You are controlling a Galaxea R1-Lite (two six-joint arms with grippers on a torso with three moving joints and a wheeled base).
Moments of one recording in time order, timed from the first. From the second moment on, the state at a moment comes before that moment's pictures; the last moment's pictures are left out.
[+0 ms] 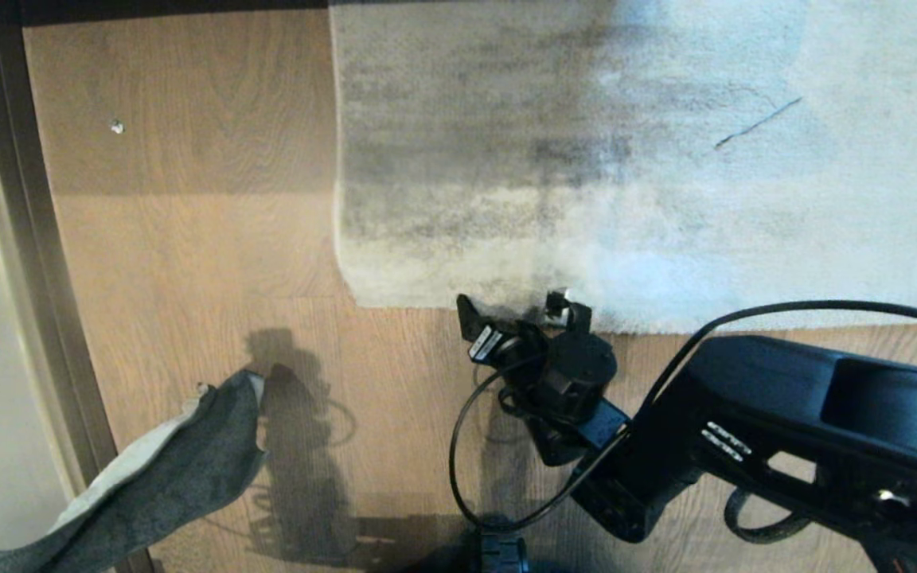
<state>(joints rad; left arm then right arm) 0.00 0.00 0.00 -0.01 0.02 -0.04 0.76 2.37 -1.06 -1.52 -0.44 0.47</state>
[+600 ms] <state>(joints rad) 0.00 0.00 0.00 -0.01 0.02 -0.04 0.80 2.26 -1.03 -1.52 -0.44 0.42</state>
